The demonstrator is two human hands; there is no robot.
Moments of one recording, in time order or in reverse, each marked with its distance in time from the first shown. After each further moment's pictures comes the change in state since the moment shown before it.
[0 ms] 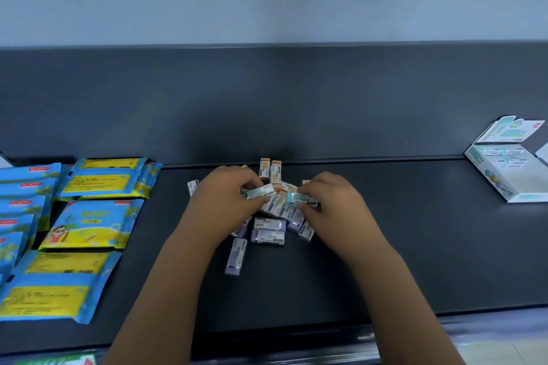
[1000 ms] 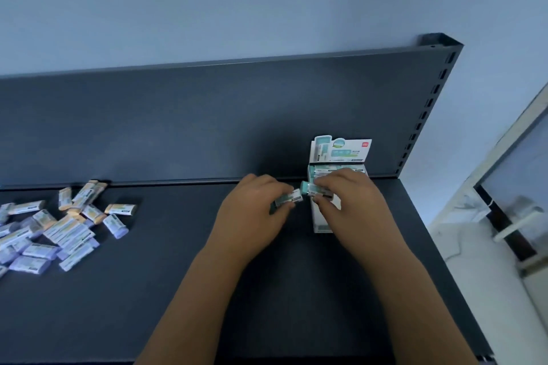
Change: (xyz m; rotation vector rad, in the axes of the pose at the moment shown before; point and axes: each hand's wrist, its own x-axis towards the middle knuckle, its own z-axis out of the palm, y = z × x) left_hand 0.095 0.334 0.273 0.132 0.099 0.203; right_hand -0.056 0.363 -0.209 0.123 0.167 0.002
